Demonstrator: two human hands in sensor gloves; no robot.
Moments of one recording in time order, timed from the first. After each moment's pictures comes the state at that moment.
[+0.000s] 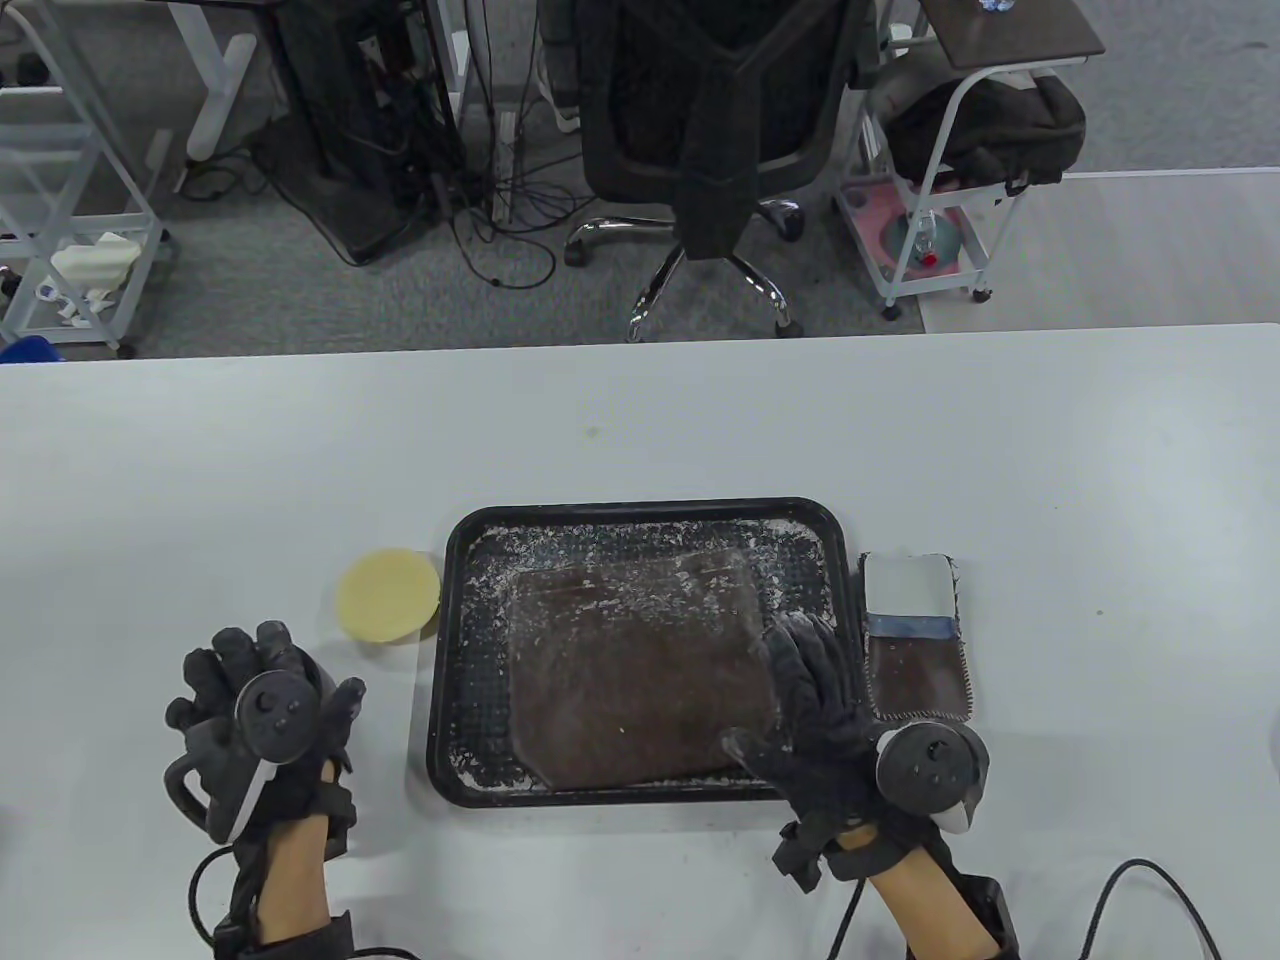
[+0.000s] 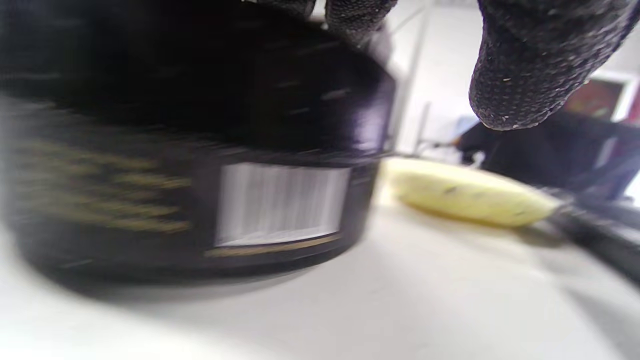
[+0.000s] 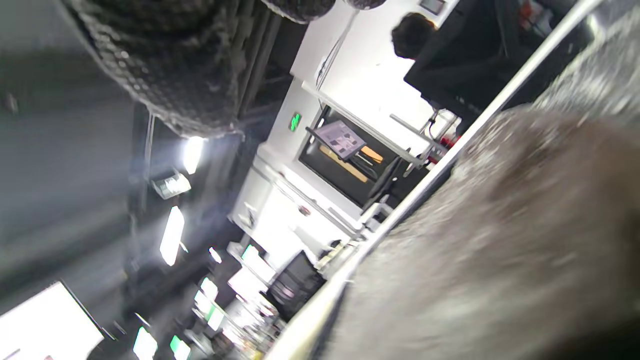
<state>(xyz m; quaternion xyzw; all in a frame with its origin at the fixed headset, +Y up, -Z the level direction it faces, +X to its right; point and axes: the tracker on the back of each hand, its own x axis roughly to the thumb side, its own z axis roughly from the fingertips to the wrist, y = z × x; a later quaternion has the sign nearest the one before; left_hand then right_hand) -0.331 -0.750 -0.218 0.06 0.10 0.11 0.99 0.156 -0.746 -0.180 0.22 -0.10 0.87 0.42</state>
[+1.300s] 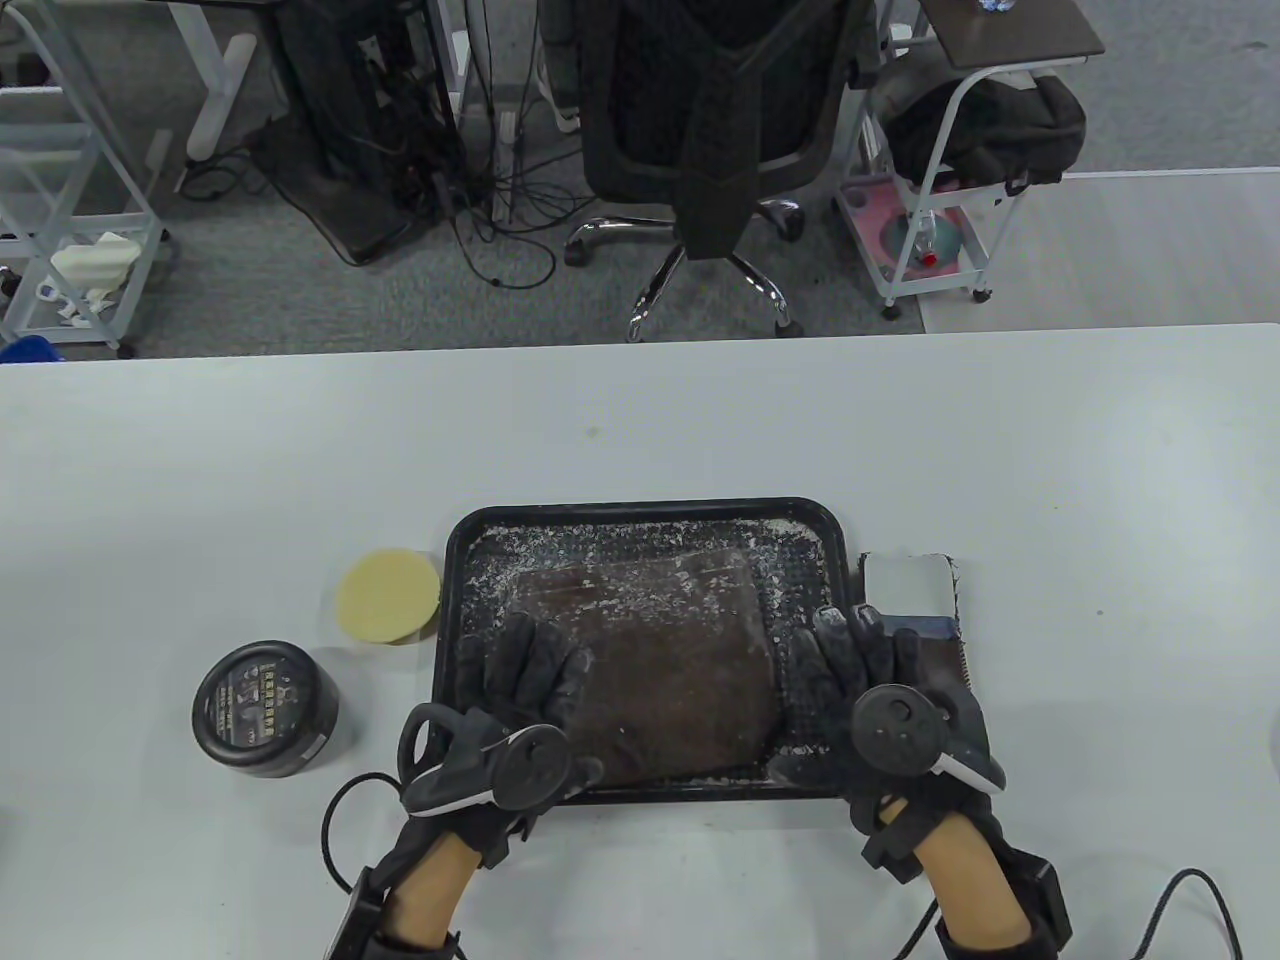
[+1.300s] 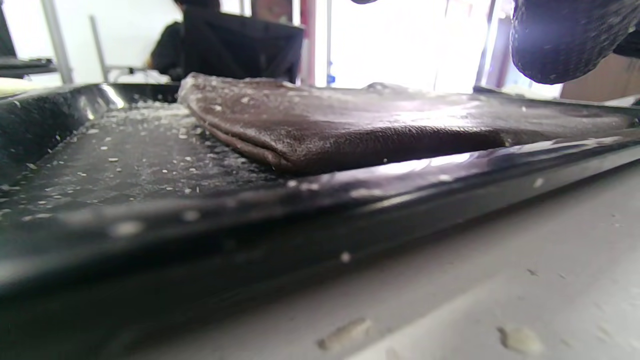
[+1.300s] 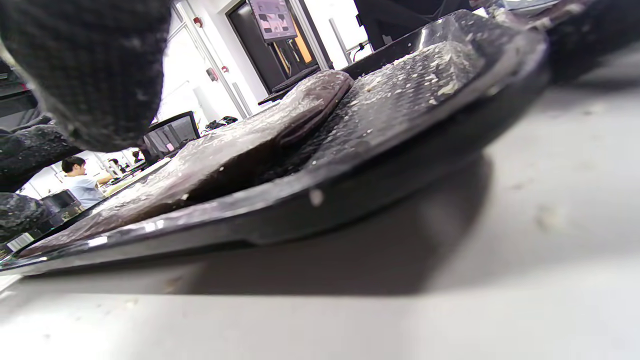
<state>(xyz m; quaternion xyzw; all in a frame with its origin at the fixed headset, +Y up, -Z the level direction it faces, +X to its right) -0.159 -0.768 -0.205 -0.06 -0.30 0.02 0.95 0.183 -0.770 -0.201 0.19 0.06 0.95 0.23</state>
